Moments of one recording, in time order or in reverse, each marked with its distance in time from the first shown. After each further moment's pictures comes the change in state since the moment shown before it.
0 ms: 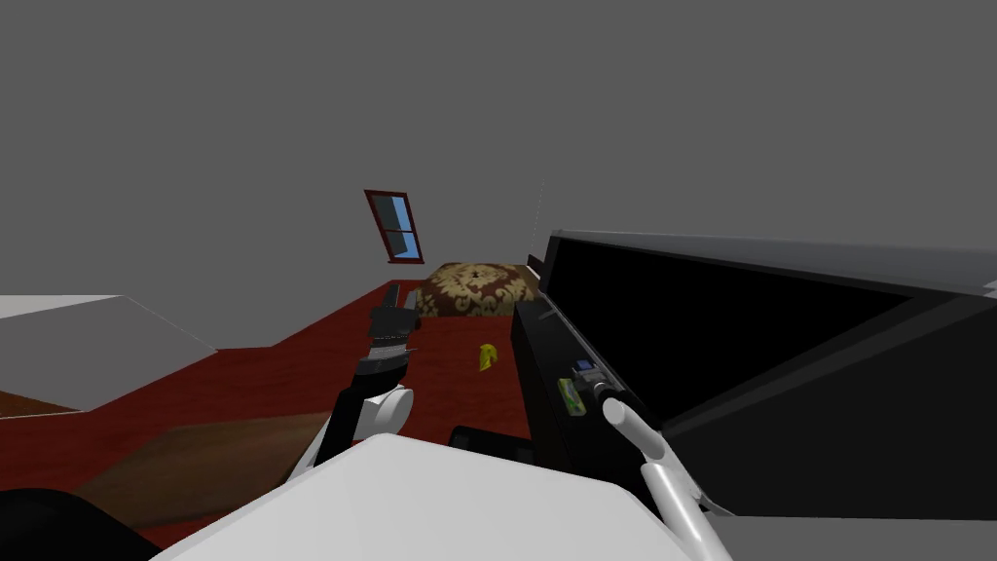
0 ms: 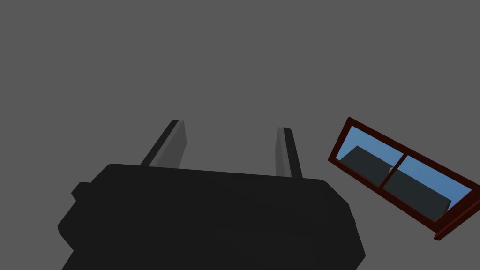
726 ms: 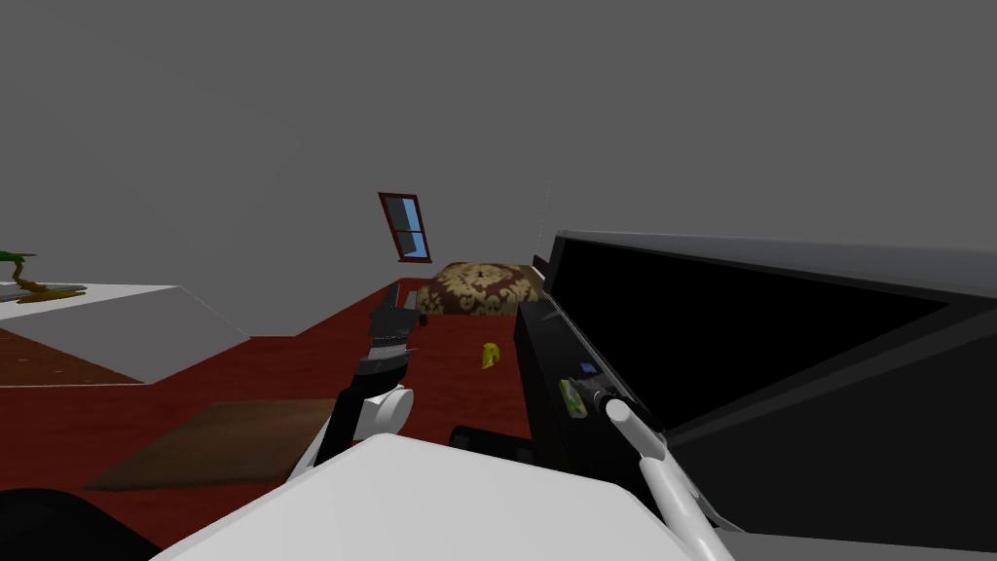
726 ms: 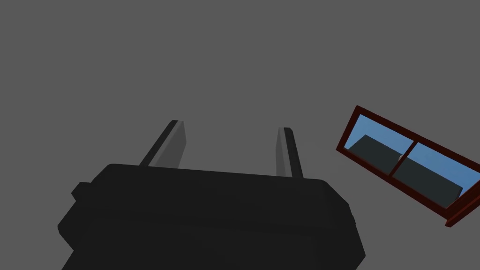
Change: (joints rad) left arm 0.000 0.000 0.000 0.000 0.000 0.000 0.000; right arm -0.075 -0.006 -0.054 0.204 -0.134 0.155 -0.129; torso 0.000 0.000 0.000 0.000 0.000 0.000
